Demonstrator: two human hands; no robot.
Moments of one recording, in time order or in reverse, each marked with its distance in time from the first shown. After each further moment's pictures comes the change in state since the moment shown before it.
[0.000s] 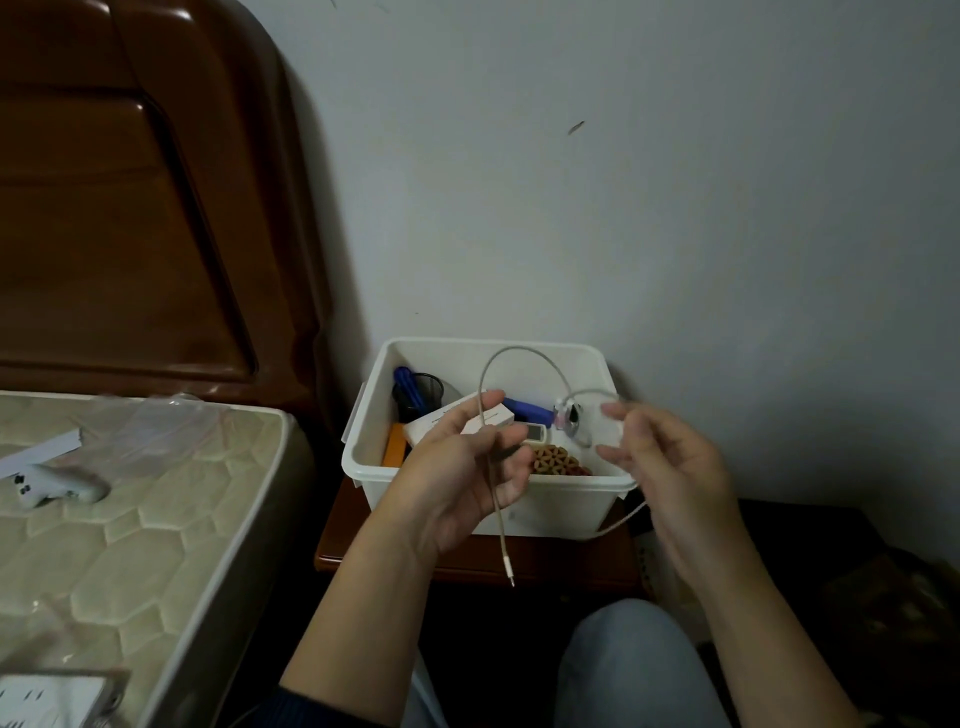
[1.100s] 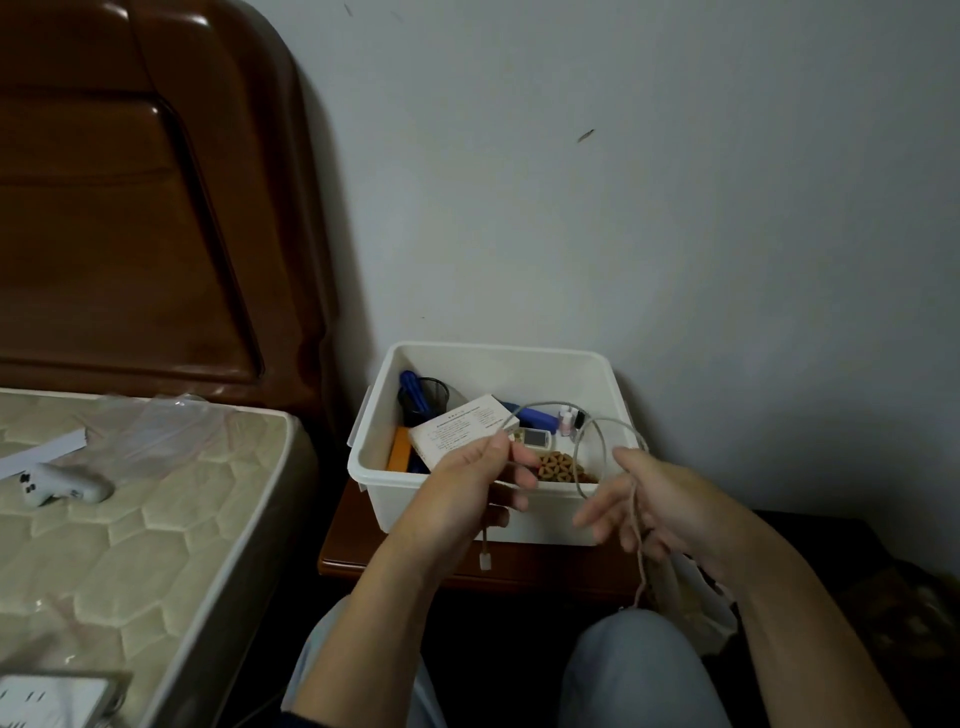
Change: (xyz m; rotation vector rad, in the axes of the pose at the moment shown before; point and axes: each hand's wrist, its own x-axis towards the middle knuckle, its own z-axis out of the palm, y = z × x) left_hand -0.004 -0.018 -0.017 0.438 -0.025 0.146; right_hand 0.016 -0.019 -0.006 -0.402 -0.472 0.742
